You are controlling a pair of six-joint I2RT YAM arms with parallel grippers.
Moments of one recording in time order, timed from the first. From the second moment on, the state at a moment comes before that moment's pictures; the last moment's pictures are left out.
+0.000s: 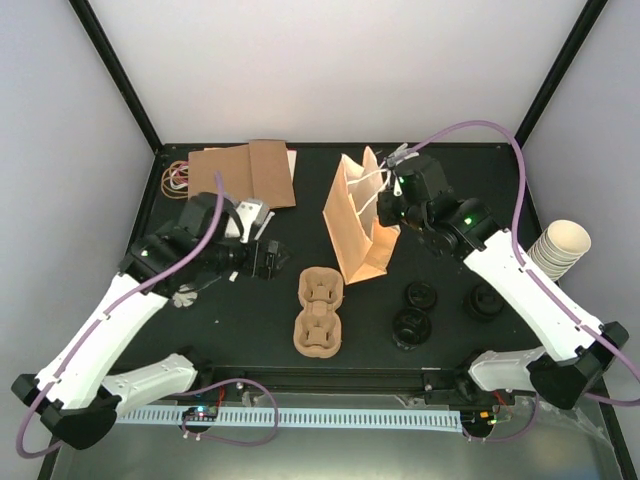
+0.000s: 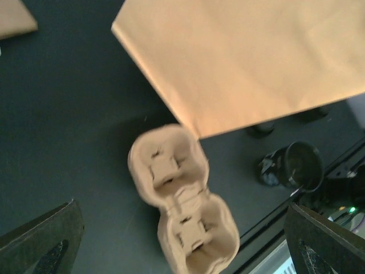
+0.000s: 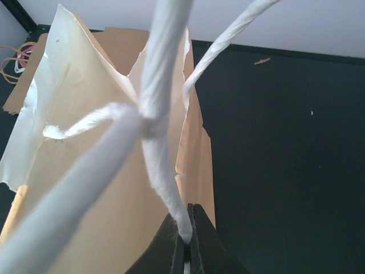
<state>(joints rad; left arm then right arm) -0.59 1.00 1.31 -1.03 0.23 -0.36 0.68 1.28 1.45 -0.82 0.24 0.32</state>
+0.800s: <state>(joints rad) -0.73 1.15 0.92 -0.77 0.21 -0.58 0.66 1.33 1.44 -0.88 0.31 0.31</state>
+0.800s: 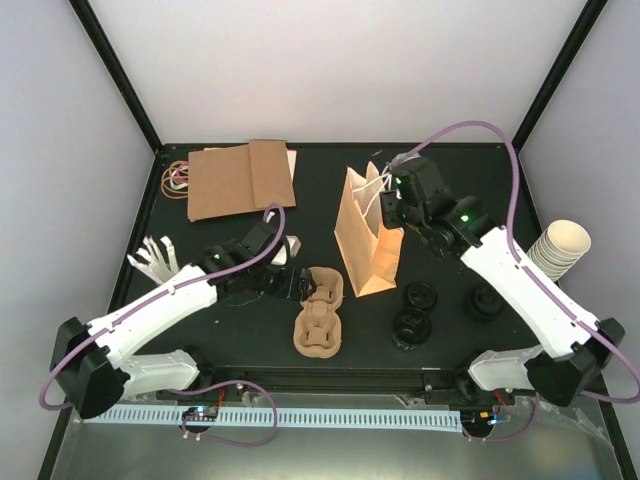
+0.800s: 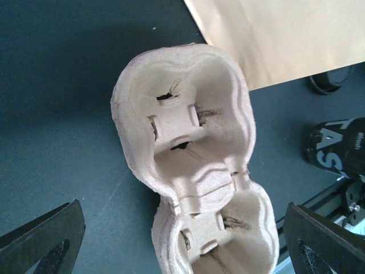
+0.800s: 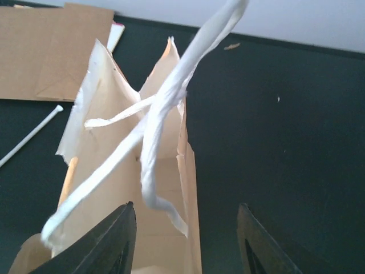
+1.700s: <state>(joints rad) -0.76 1.35 0.81 -0.57 0.18 -0.68 0.66 0.81 1.01 -0.80 0.22 0.33</state>
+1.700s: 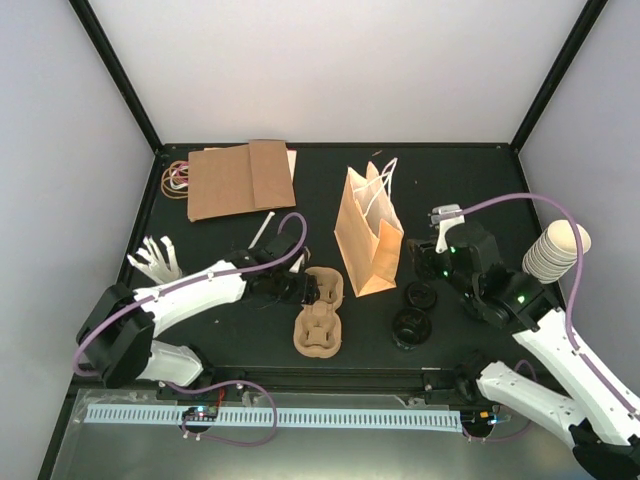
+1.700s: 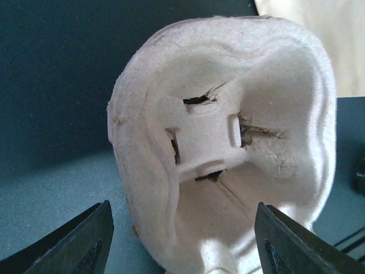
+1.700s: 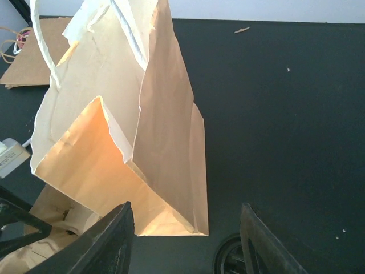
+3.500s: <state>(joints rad) -0.31 1.57 1.05 -0.71 -0.02 -0.39 0.66 0.70 0.91 -0.69 0.20 0.37</state>
